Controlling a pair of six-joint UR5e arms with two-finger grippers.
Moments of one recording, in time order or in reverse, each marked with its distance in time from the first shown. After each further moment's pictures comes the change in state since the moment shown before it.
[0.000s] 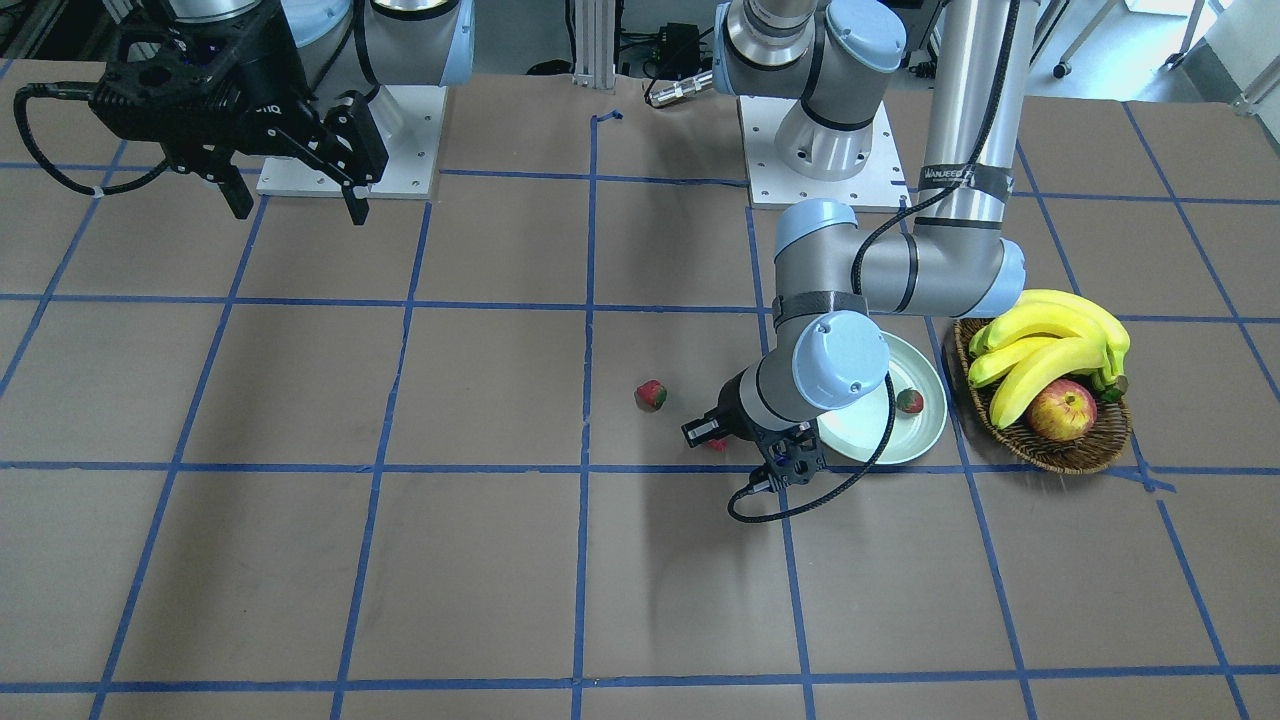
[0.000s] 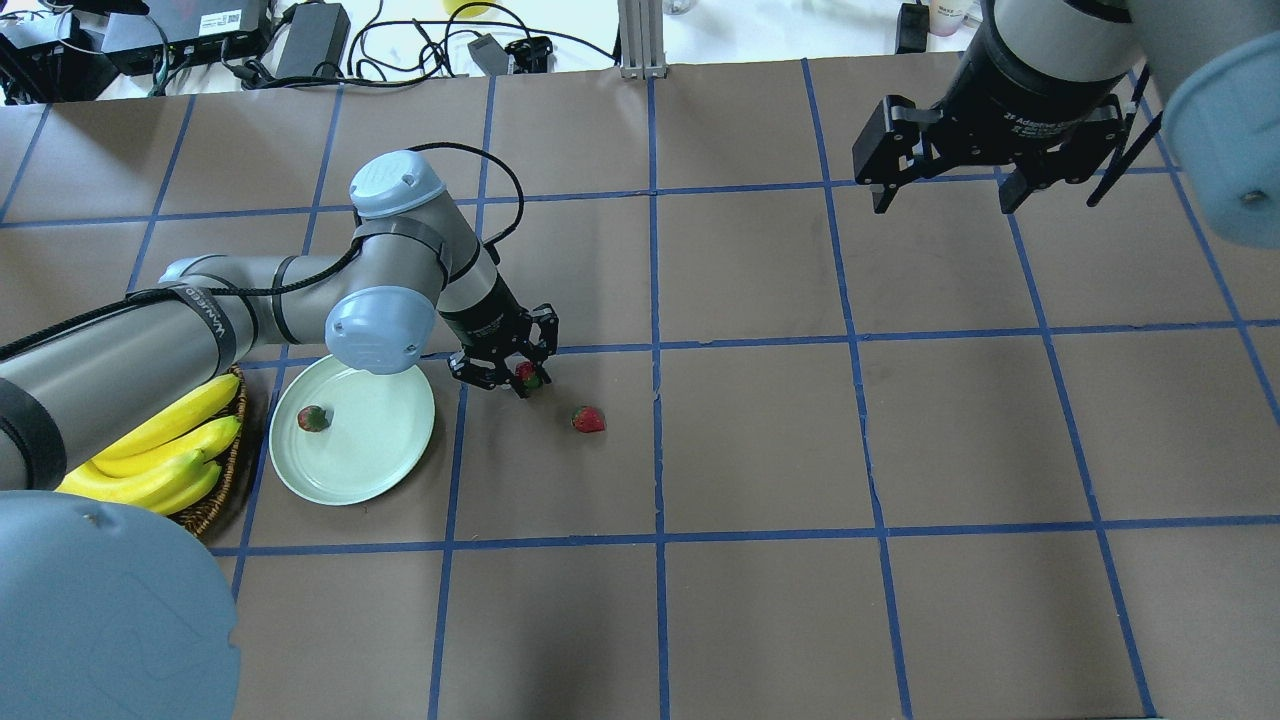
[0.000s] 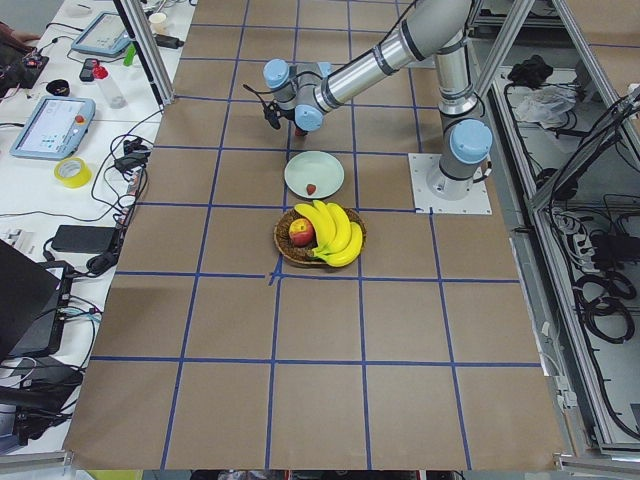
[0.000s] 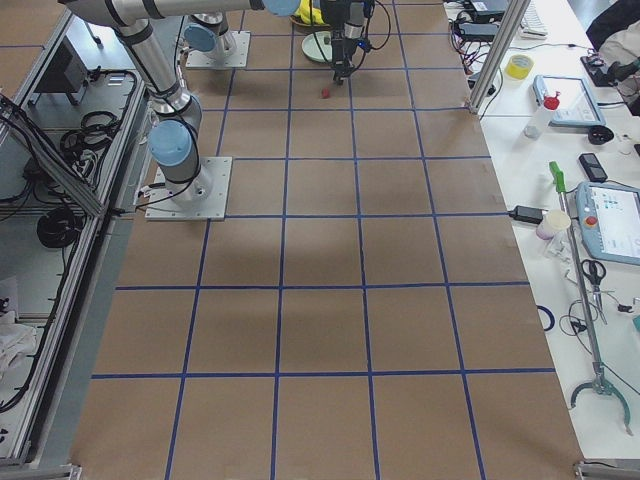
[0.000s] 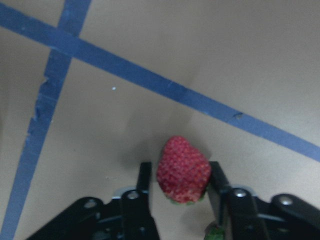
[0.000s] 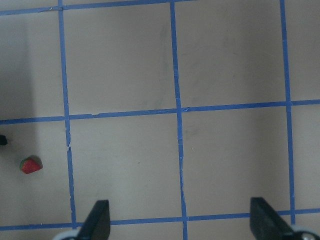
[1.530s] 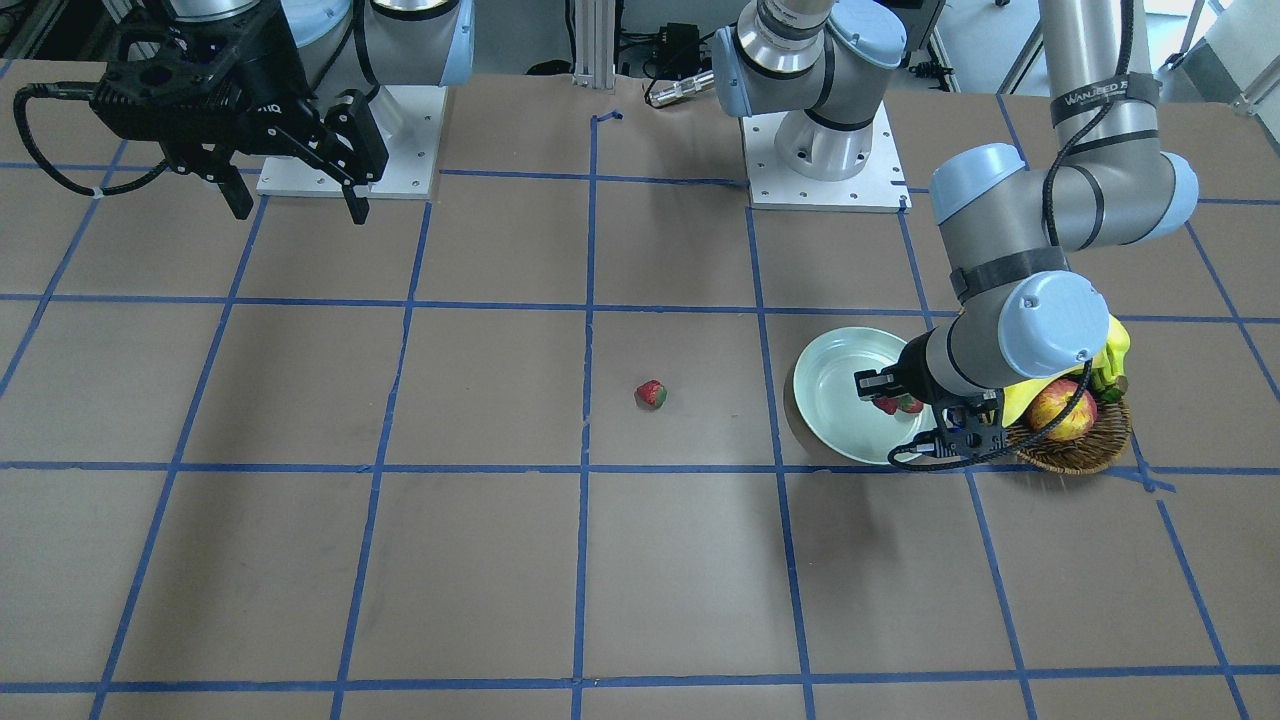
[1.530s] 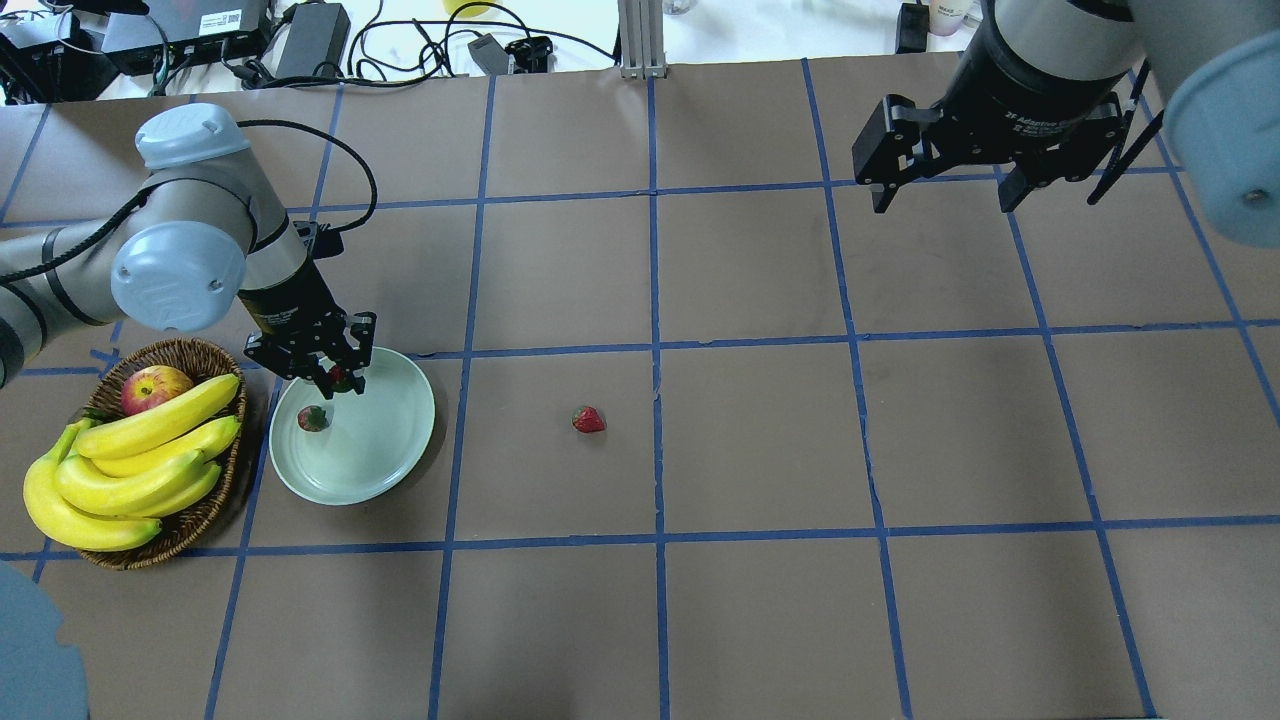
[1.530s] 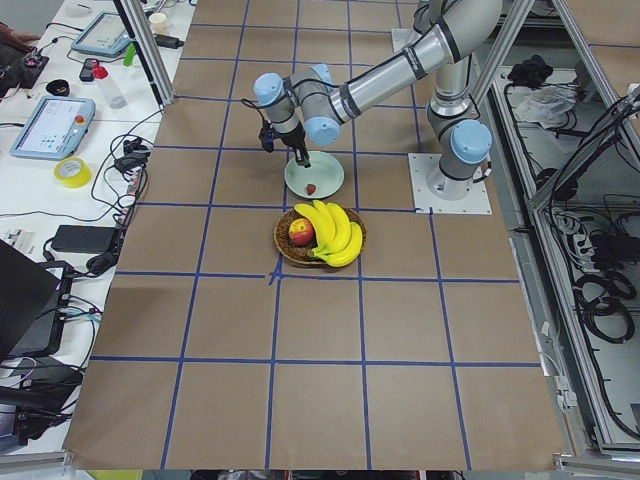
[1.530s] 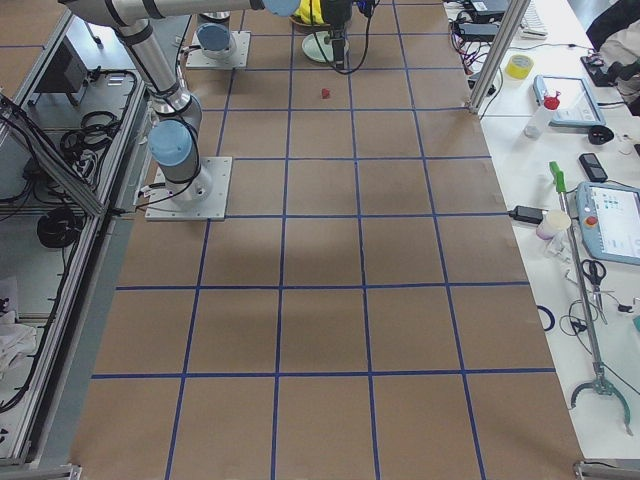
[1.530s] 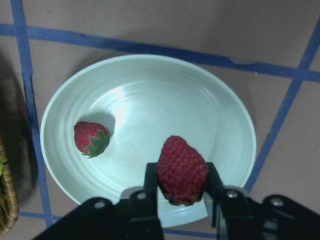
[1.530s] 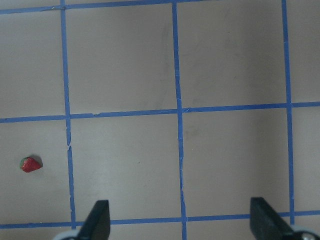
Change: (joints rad) left arm 0.280 0.138 0.003 -0.267 0.259 0.561; right arm -0.001 0.000 -0.001 0.000 0.002 -0.012
